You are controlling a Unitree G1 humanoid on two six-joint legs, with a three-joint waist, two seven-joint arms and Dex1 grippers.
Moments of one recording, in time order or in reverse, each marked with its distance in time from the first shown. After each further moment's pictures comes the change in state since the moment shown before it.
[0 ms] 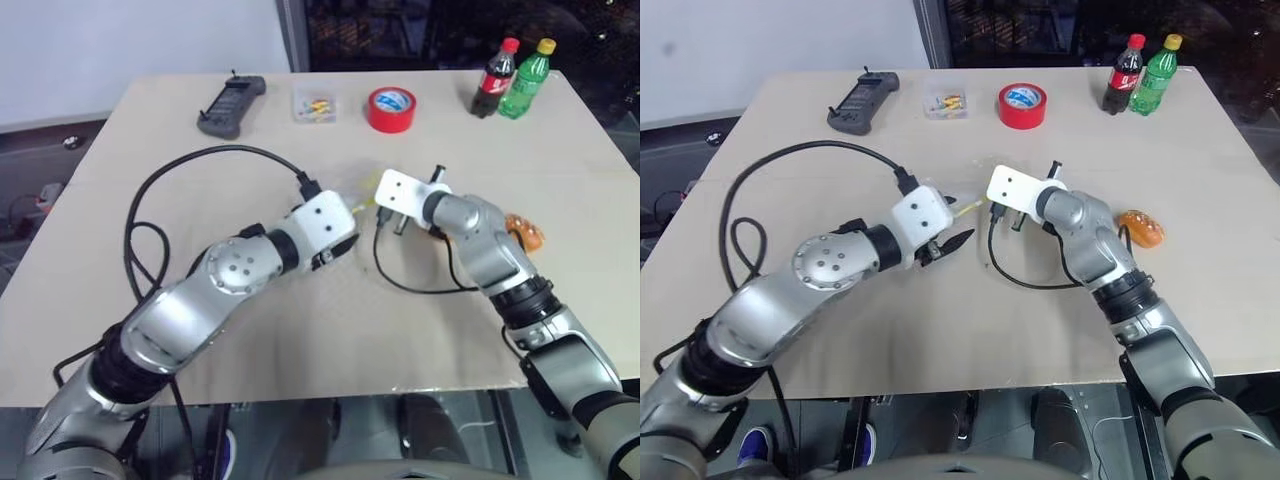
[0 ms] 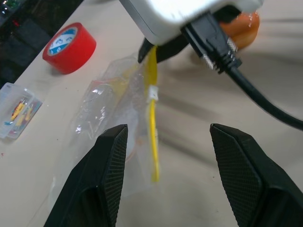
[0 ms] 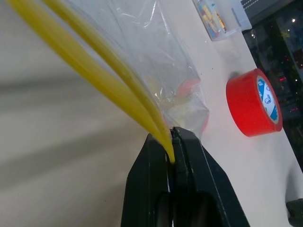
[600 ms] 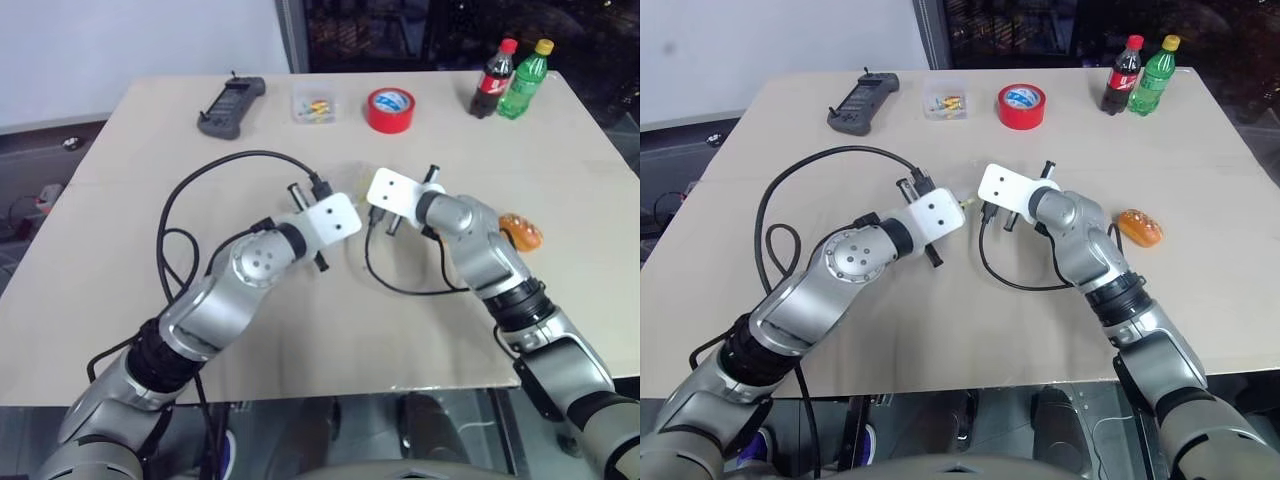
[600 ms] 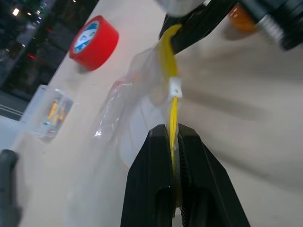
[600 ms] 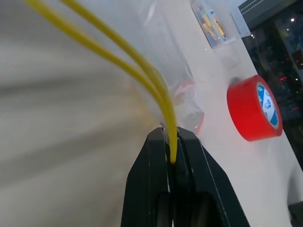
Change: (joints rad) left arm -0.006 -0.071 -0.031 0.157 0.283 -0.138 -0.069; right arm 0.004 0.021 0.014 -0.036 -0.016 0.046 -0.001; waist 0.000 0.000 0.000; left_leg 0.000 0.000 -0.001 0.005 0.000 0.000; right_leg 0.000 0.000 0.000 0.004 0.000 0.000
